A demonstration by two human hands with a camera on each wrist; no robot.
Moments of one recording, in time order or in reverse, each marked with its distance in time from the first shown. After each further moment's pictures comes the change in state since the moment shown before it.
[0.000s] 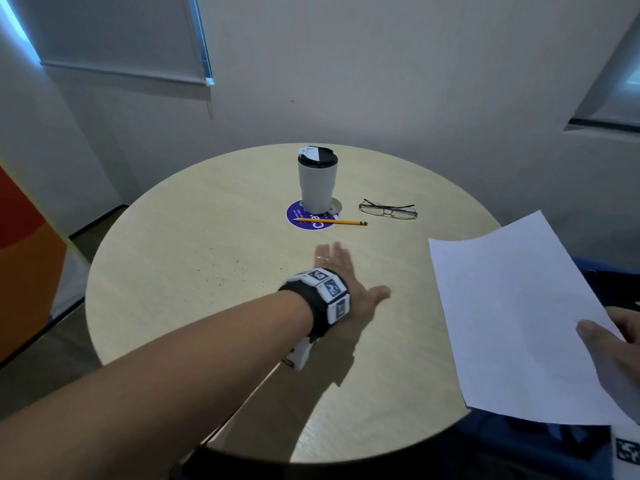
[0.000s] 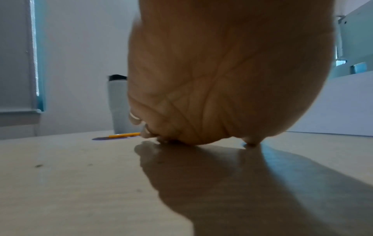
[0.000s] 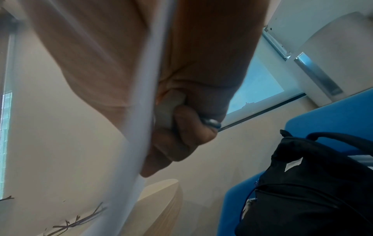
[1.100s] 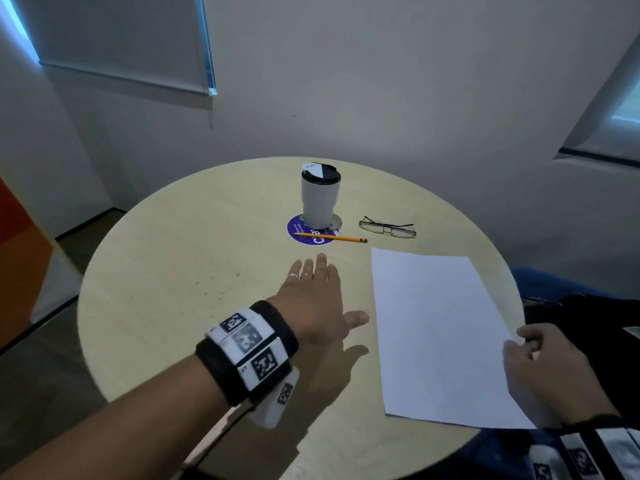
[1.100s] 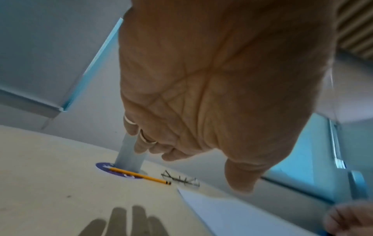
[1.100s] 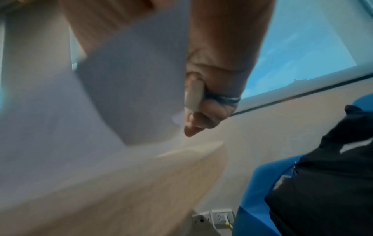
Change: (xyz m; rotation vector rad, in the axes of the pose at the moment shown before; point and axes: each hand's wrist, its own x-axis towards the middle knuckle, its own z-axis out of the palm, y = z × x) left_hand -0.081 -0.042 -0.035 -0.063 0.060 0.106; right_hand -0.038 -0.183 0.064 0.053 -0.025 0.197
